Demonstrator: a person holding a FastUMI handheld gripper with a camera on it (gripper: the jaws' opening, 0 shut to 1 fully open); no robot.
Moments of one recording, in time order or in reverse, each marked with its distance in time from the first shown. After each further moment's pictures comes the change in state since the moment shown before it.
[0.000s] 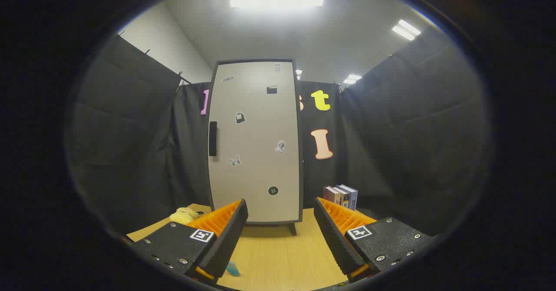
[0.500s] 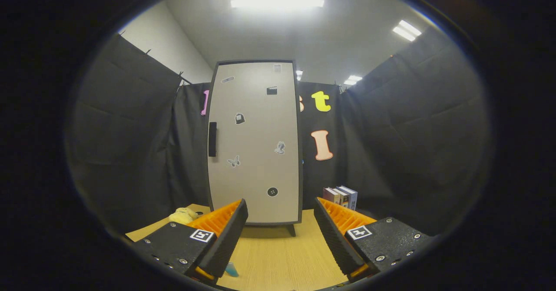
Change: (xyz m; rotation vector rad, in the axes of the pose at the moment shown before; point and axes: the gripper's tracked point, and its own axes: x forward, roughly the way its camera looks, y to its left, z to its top) arm 0.003 0.000 0.002 -0.002 -0.005 0.009
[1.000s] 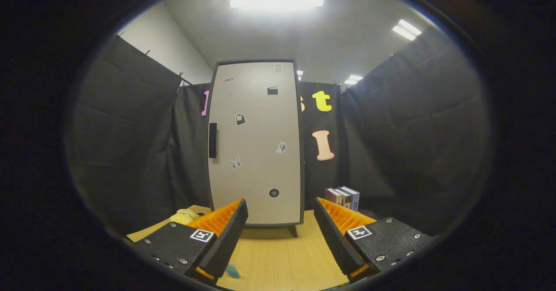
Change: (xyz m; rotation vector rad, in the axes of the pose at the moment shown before) arm 0.008 0.005 0.001 0.004 0.003 0.007
